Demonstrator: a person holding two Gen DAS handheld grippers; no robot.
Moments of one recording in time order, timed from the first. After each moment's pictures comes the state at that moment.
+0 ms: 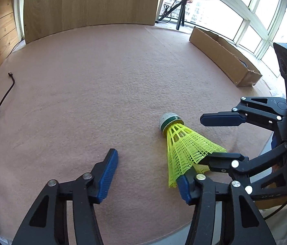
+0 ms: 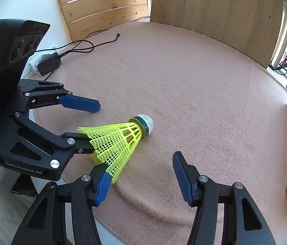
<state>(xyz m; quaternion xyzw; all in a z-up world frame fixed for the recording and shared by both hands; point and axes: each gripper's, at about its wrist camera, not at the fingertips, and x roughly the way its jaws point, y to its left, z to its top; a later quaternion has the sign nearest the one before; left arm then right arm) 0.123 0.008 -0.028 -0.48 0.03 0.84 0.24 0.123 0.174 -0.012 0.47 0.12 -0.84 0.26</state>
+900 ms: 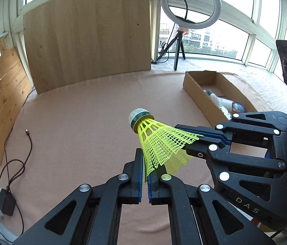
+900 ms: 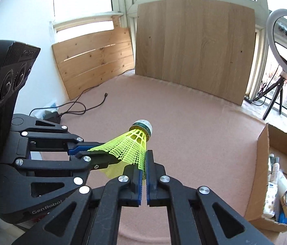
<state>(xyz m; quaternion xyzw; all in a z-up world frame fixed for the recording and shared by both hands) 0.101 0.125 0.105 -0.40 0.07 0.90 0.17 0.097 0.242 0.097 0.34 0.06 -0.90 0.26</state>
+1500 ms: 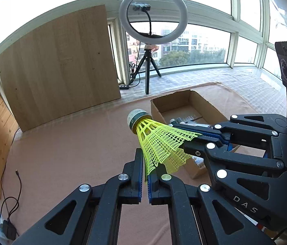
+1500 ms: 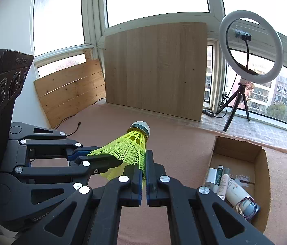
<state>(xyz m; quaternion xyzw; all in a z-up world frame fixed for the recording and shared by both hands) 0.071 0.267 0.145 -0.36 0.11 0.90 0.21 0.088 0.356 0.130 0.29 0.01 -0.94 0.21</state>
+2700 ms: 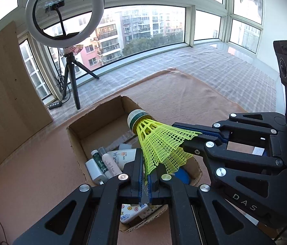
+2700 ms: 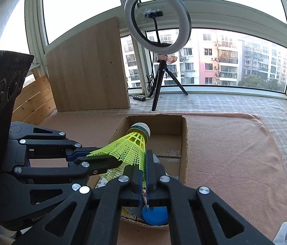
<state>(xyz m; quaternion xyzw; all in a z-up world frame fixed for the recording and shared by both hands) 0.037 0.465 0.111 -0.38 0.18 0.84 0.33 0.084 0.535 0.099 0.31 -0.06 -0.94 0.09</state>
